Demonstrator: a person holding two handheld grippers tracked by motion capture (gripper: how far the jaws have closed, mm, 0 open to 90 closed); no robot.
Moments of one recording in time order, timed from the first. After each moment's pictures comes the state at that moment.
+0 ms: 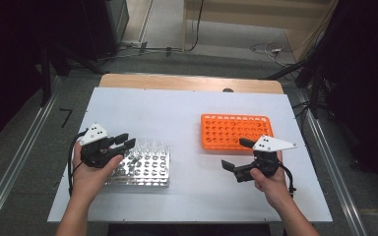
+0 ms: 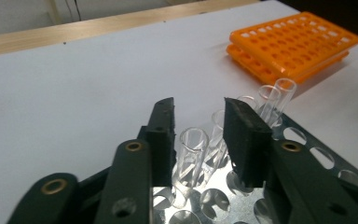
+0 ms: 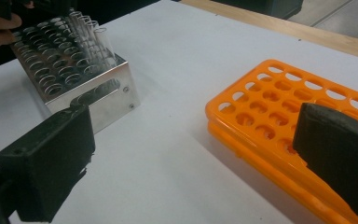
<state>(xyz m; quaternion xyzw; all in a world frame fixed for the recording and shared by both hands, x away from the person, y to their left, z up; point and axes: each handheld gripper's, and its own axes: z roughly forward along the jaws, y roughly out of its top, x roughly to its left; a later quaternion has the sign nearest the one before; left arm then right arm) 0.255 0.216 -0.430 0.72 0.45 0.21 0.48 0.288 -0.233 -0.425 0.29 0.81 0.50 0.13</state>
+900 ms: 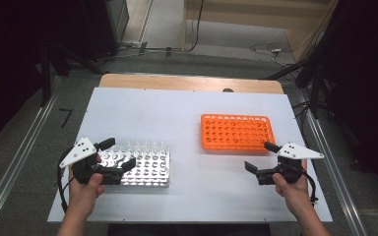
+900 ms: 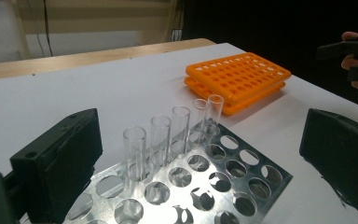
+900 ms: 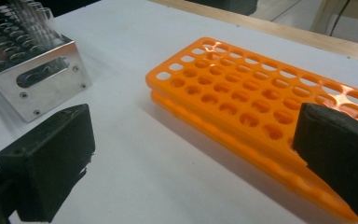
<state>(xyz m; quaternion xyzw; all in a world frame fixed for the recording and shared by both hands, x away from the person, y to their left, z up) 0.212 0.219 -0.433 0.69 0.39 0.20 0.57 0.279 -0.292 -0.434 0.33 0.79 0.48 0.18</state>
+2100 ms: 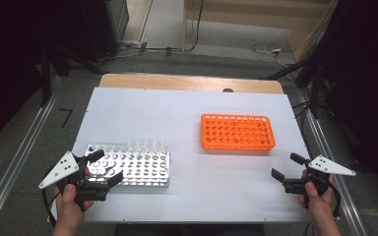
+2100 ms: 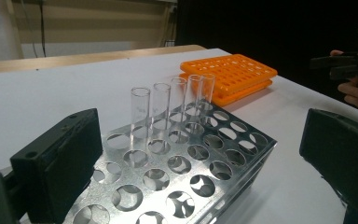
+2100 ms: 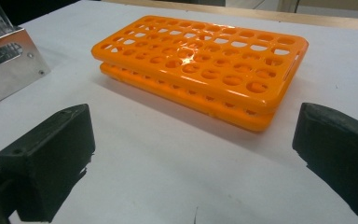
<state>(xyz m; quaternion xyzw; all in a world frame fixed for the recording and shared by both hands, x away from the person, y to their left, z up) 0.184 0.247 -0.454 0.68 0.38 0.20 0.60 0.267 -0.371 -0.468 0.39 0.75 0.50 0.19</state>
